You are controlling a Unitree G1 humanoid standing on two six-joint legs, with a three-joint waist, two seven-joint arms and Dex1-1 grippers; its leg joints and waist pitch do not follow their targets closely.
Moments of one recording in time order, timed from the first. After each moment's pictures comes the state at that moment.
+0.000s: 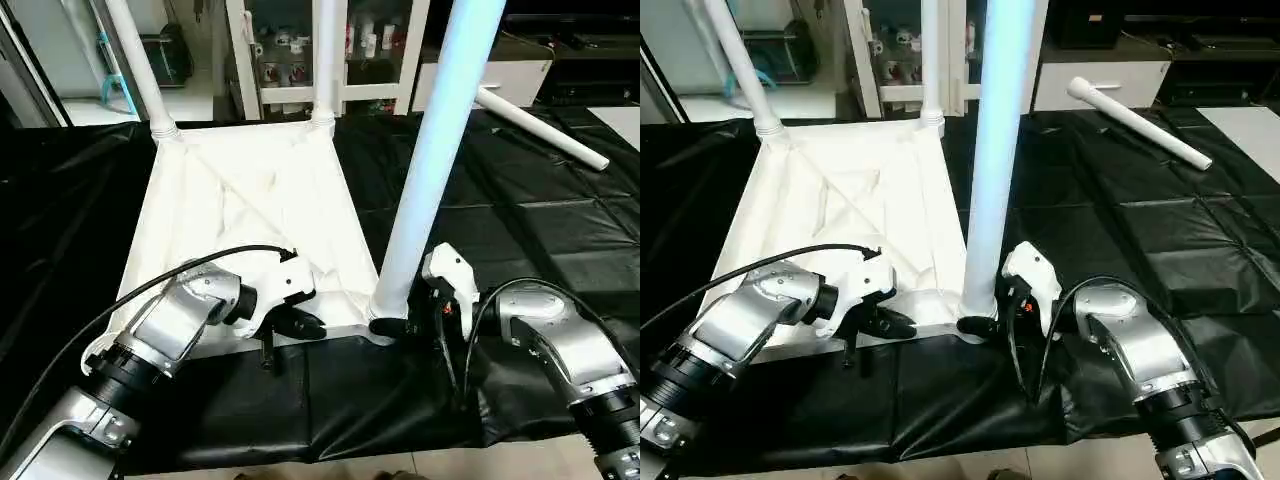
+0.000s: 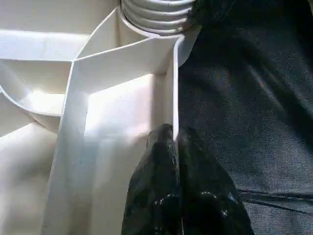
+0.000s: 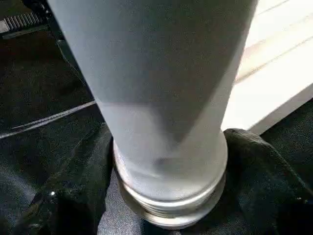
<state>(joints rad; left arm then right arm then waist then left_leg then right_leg) -0.52 0.46 -0.44 0.23 -0.03 0.43 -1.19 -0.35 -0.51 0.24 0.22 0.26 0.35 1.05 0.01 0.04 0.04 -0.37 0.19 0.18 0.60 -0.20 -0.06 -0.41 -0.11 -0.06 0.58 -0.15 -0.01</state>
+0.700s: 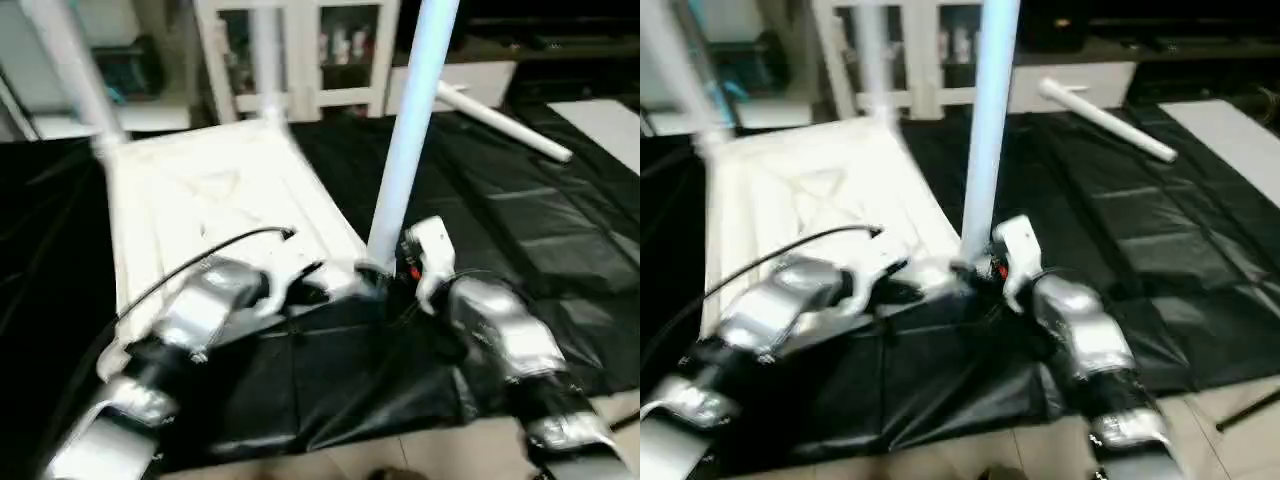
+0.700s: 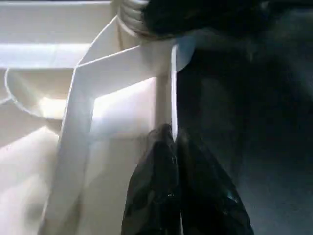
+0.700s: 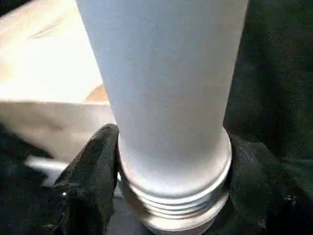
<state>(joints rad) -0.60 0.24 -0.35 0.42 0.03 0.50 -0.85 -0.49 -0.17 0.07 0.52 0.22 0.30 0.49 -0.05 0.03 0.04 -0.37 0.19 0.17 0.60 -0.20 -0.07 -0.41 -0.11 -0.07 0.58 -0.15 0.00</state>
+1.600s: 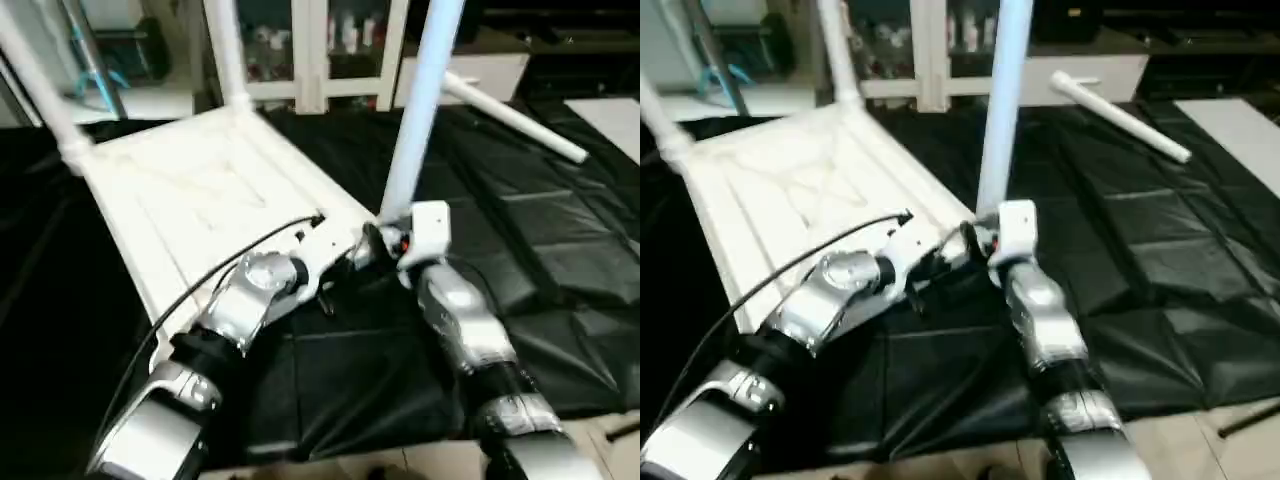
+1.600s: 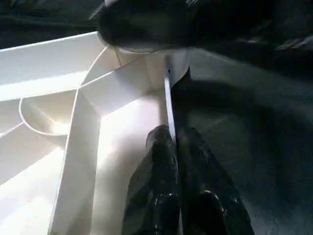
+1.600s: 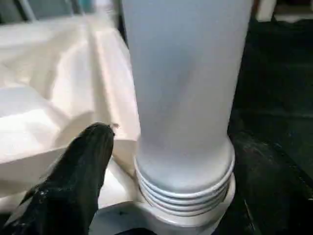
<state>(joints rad) -0.65 0.15 -0.35 0.60 0.11 0.23 -0.68 -0.41 -0.09 0.02 0.38 0.18 0.17 0.25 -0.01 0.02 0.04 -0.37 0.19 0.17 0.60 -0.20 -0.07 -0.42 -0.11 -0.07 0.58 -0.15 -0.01</state>
